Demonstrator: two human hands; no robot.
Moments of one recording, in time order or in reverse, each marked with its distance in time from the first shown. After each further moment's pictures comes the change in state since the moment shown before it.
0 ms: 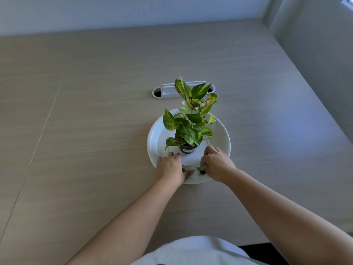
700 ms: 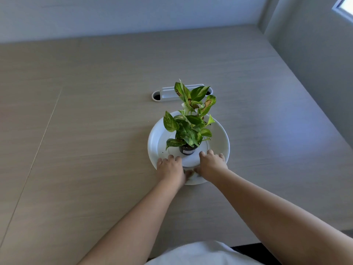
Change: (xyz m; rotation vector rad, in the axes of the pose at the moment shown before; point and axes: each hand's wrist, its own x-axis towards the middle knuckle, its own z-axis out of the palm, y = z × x) left_hand -0.001 0.004 0.002 0.053 0.019 -0.029; right_hand 0.010 -0.031 0.001 -0.062 -0.156 0.279
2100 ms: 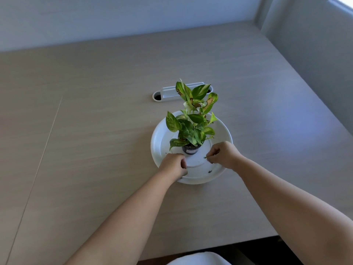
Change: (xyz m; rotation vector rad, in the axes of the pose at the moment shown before) left_hand 0.007 -0.024 -0.022 -0.496 -0.125 0.106; right_hand 0.003 0.039 -0.019 0.744 0.115 -0.005
